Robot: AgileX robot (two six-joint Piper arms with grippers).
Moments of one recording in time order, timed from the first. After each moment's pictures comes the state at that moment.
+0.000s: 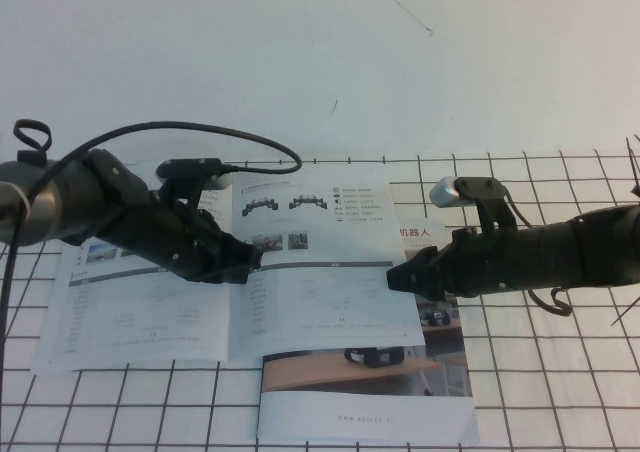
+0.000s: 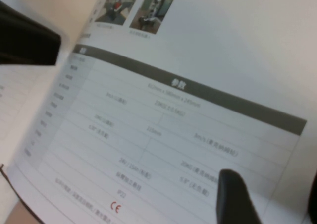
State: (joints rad) right arm 0.29 2.12 -1.11 1.67 0.65 -1.59; left arm -0.18 2.00 -1.26 -0.73 0.59 0.64
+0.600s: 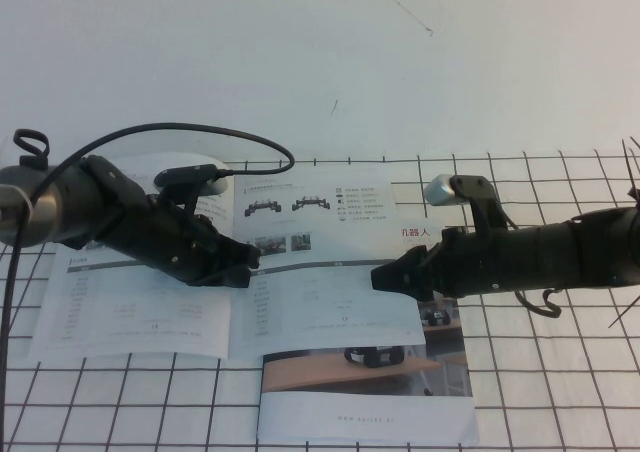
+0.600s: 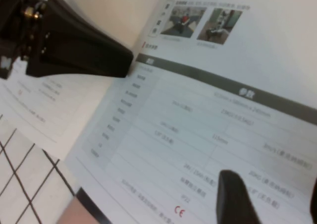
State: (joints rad) right arm 0.29 2.12 -1.11 1.72 0.76 -1.63; left arm -0.18 2.07 -1.28 -0.78 0.61 0.65
